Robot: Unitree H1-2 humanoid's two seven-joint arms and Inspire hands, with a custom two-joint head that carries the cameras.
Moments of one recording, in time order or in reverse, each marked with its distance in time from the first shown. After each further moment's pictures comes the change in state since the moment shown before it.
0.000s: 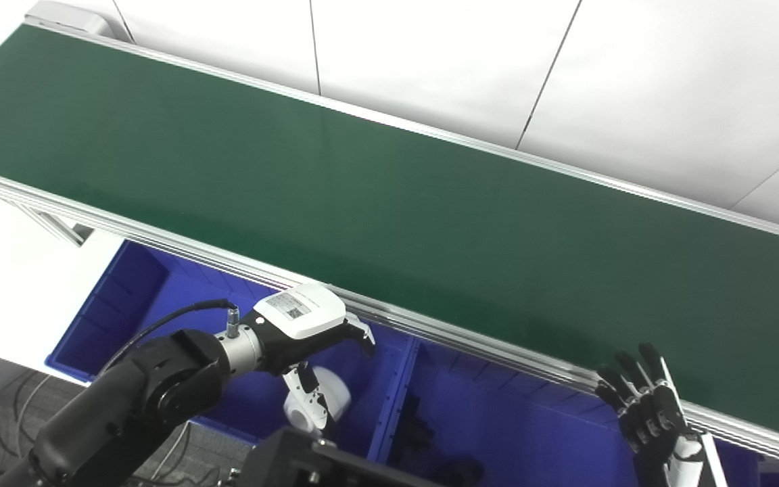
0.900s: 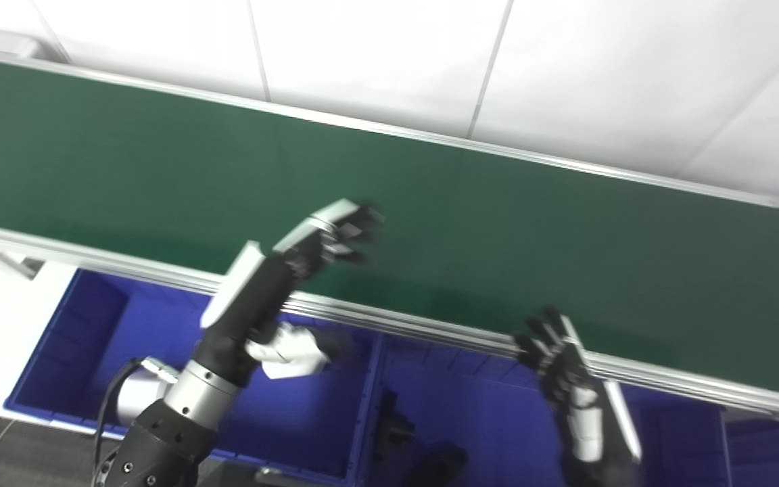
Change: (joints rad) left arm 0.181 -0.408 0.245 -0.143 -0.857 0.029 0.305; right arm 0.001 0.129 0.147 -0.042 -0.202 0.061 -0.054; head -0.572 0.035
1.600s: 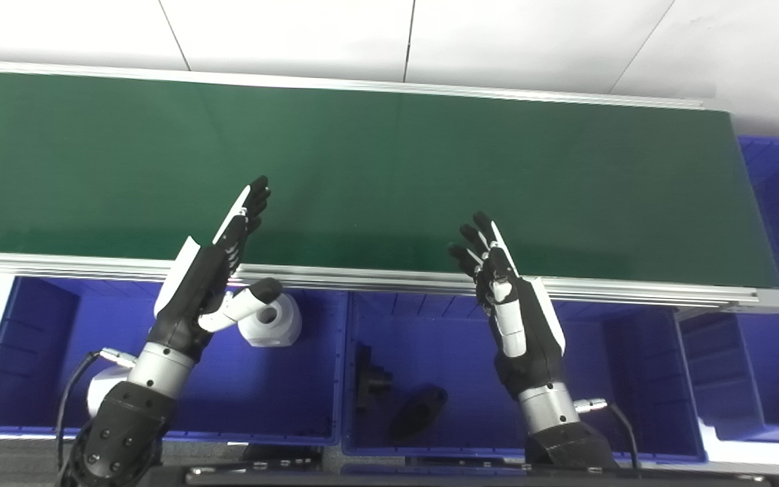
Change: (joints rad) left arm -0.051 0.103 -0.042 0.157 0.060 -0.008 -0.015; right arm -0.038 0.100 0.055 -0.069 -0.096 0.112 -0.054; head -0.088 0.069
